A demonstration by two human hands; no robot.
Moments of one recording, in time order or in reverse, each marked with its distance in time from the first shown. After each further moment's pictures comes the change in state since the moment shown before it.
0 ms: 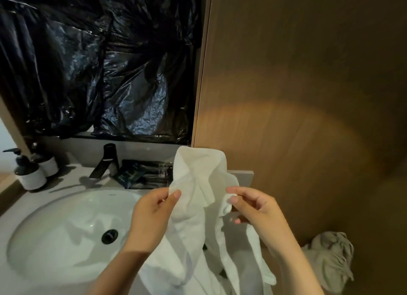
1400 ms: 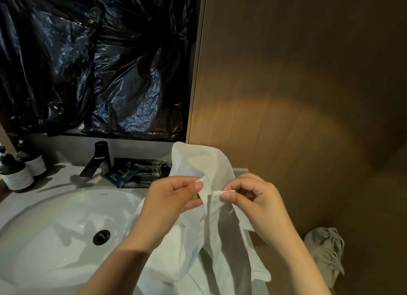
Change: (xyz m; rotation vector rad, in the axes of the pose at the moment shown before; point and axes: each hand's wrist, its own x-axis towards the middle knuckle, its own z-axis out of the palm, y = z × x) left_hand 0.003 0.034 0.018 -0.489 -0.266 -0.064; right_hand -0.002 -0.020 0.003 -0.332 0.027 -0.310
